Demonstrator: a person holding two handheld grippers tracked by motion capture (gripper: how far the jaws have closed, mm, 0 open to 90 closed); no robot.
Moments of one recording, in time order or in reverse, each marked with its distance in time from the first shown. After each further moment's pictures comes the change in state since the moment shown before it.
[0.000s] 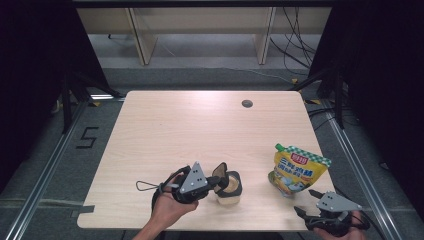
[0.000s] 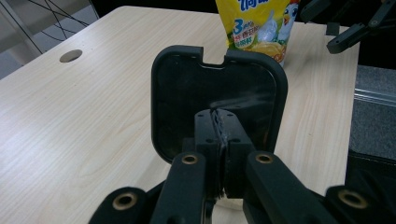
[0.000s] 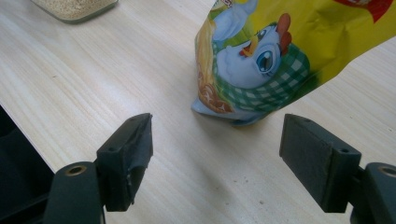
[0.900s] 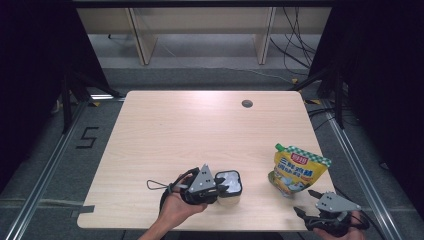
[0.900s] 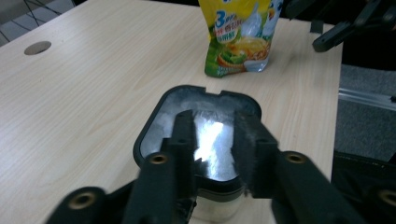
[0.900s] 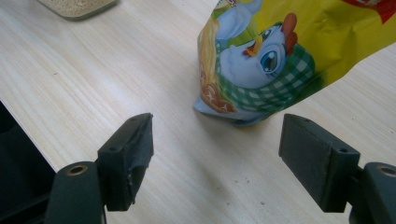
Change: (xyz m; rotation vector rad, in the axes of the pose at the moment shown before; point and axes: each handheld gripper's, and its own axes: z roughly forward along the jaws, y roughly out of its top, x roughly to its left) left arm -0.004 -0.001 0.016 -0.006 -0.069 -0.028; right arm 0.001 0.000 0.001 -0.001 0.001 -0.015
